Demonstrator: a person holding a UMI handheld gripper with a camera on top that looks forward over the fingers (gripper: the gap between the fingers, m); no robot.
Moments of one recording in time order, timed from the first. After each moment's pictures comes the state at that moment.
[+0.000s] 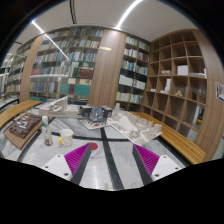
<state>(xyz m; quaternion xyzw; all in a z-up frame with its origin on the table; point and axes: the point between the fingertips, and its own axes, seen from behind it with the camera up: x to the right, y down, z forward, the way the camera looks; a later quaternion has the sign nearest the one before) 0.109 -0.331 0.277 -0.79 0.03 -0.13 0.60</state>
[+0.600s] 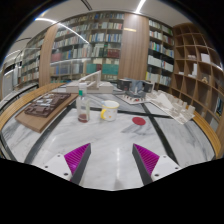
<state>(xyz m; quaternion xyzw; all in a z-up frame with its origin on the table) -0.091 -0.285 0.101 -0.86 -0.04 -0.03 0.52</state>
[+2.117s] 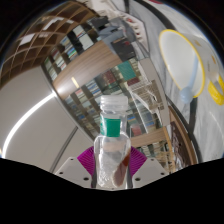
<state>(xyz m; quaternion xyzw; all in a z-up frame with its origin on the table) -0.246 0.038 0.273 -0.41 0.37 0.77 0.31</state>
